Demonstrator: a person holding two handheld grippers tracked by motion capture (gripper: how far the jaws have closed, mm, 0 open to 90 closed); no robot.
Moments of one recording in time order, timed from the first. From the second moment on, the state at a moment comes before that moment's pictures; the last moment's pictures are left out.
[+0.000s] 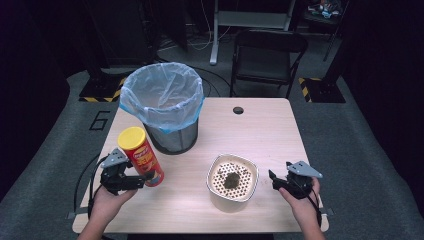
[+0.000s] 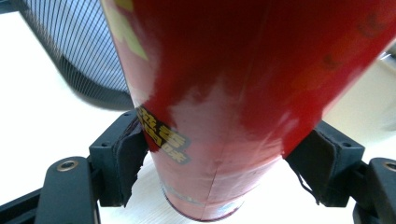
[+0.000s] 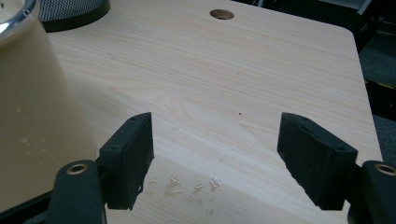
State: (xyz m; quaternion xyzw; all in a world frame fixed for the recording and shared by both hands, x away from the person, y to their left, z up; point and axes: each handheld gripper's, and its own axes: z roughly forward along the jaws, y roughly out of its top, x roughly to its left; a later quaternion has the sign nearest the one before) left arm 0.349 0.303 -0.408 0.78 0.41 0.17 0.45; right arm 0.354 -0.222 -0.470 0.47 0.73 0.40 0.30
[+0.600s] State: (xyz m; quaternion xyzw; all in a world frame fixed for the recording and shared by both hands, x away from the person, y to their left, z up) left arm 0.355 0.299 -0.295 0.79 0.37 0.19 0.45; right arm 0.356 -0.227 -0.483 0.48 0.73 0.39 0.29
